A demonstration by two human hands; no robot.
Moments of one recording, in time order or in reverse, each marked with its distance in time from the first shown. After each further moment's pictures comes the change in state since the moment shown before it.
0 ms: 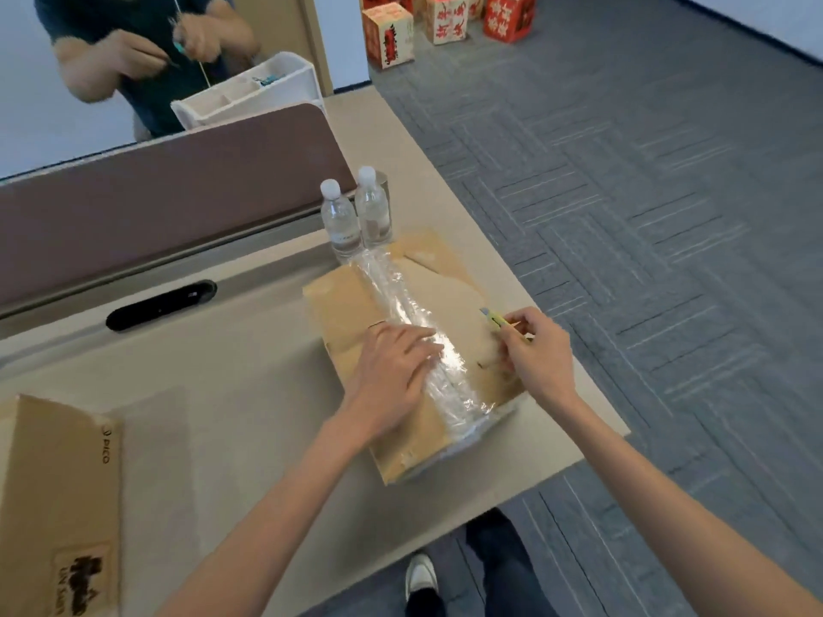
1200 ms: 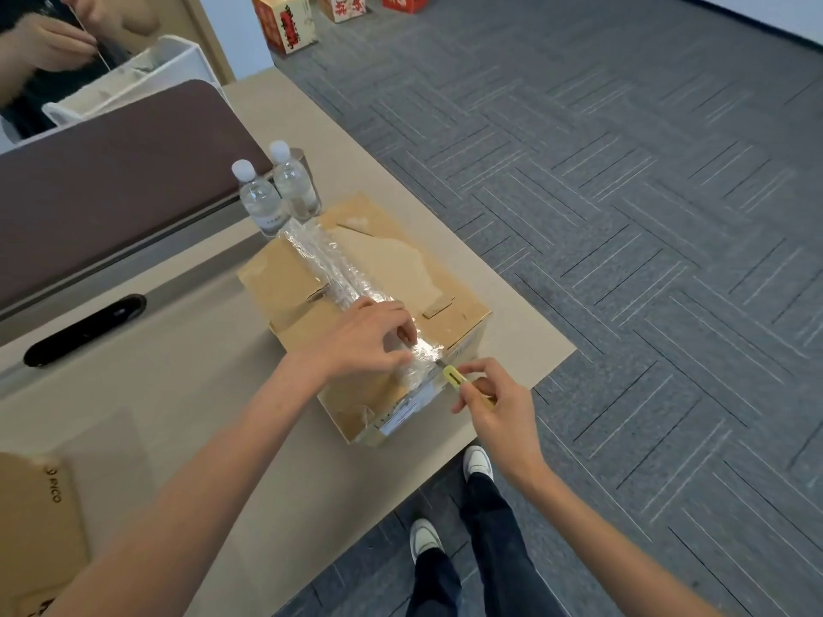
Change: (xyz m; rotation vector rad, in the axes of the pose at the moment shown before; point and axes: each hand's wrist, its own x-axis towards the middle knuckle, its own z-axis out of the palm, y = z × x) left_hand 0.028 0.018 -0.015 -0.168 -0.501 0.202; right_hand -0.159 0.027 -0.002 0.179 0.014 0.021
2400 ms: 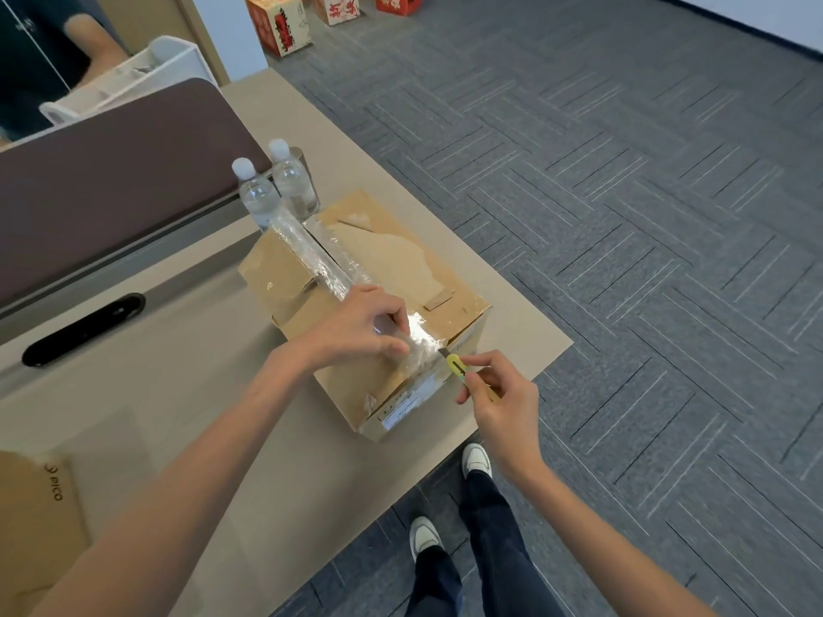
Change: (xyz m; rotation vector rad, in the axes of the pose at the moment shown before) left_hand -0.017 0.010 -0.021 -0.303 0.004 -0.112; right_hand -0.009 -0.010 0.006 0.112 0.136 -0.058
